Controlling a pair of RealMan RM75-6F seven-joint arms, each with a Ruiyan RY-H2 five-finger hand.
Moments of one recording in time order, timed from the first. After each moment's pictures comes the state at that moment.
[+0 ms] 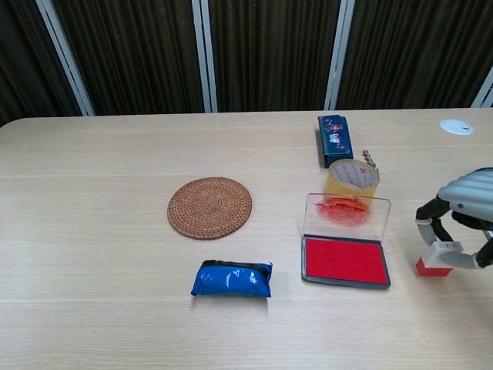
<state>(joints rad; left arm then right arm) -0.18 -1.06 0.01 -1.89 1.40 1.33 0.39 0.57 -1.41 -0.09 -1.29 -1.54 0.99 -0.02</state>
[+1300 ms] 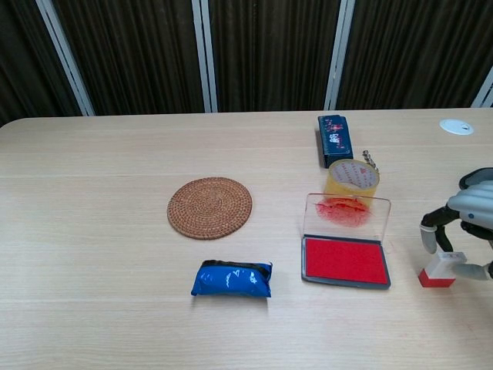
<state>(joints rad) -0.18 -1.06 0.02 -1.89 1.41 1.33 0.39 0.54 -1.39 -0.10 -1.31 -1.57 1.00 -0.02</state>
